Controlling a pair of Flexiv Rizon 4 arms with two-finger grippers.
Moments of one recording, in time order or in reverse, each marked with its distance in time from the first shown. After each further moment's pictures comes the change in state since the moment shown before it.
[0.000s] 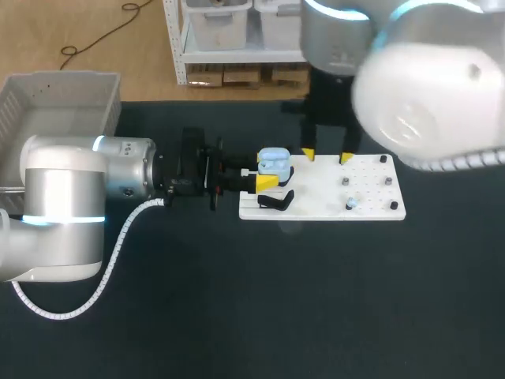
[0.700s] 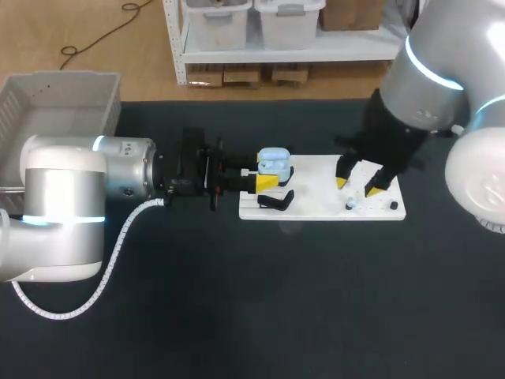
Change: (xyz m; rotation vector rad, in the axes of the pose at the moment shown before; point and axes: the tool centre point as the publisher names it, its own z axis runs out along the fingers) left arm 0.000 0.000 0.000 0.000 0.000 0.000; right arm -0.006 -0.047 0.078 -0.222 0.057 -0.002
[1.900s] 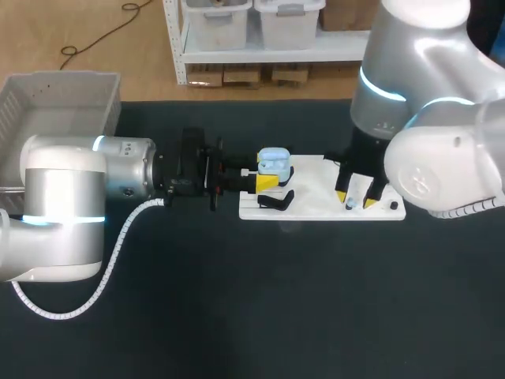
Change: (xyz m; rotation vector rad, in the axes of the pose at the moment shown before) left arm 0.000 0.000 0.000 0.000 0.000 0.000; right arm -0.025 -0.021 0.065 0.178 0.038 0.108
